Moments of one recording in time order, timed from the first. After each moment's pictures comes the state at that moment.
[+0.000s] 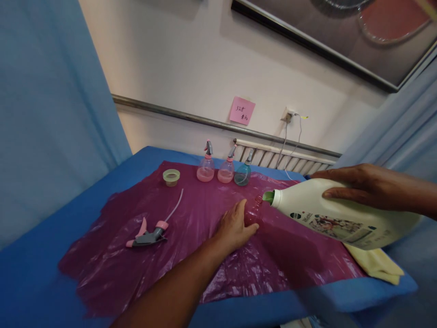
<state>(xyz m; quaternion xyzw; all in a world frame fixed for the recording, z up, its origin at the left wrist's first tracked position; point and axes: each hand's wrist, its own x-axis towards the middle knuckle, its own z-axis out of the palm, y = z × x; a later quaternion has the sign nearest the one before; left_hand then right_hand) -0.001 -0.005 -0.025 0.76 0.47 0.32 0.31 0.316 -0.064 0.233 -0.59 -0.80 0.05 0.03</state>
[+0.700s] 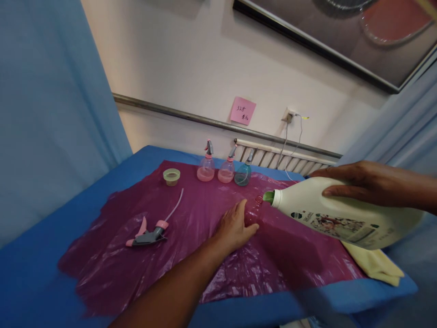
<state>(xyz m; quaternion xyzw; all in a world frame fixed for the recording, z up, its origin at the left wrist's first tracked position) -0.001 -0.005 -0.025 0.77 0.47 0.31 0.29 0.308 -0.060 0.248 -0.59 -0.81 0.05 -0.04</state>
